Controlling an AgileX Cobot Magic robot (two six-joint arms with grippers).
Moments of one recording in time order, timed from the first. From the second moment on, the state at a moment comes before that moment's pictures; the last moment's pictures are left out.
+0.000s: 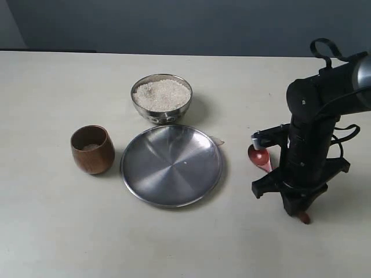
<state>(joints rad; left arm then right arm) 0.04 0.80 -0.73 -0.09 0.66 0.01 0.39 1.90 -0.94 -0.01 0.93 0.08</state>
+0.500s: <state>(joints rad) 0.04 0.80 -0.73 -0.09 0.66 0.01 0.39 1.76 -0.84 -0.03 0.81 0.13</state>
